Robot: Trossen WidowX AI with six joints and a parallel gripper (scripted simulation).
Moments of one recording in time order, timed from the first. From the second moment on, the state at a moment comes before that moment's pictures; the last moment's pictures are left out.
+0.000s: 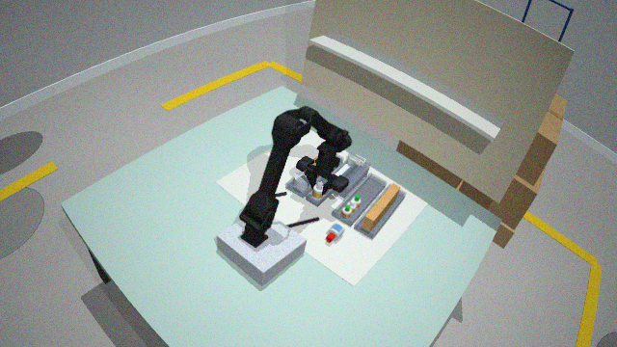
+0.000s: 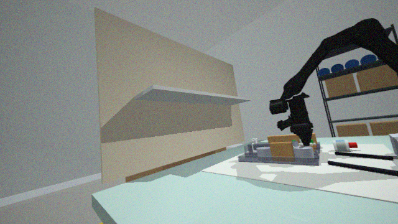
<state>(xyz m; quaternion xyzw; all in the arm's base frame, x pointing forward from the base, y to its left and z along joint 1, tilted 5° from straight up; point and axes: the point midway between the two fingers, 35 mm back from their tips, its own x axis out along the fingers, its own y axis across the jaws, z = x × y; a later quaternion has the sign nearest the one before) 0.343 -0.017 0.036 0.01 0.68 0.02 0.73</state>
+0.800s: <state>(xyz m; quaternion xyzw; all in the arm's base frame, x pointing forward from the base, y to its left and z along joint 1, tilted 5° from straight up) 0.342 -0.017 0.027 0.01 0.68 0.02 0.73</state>
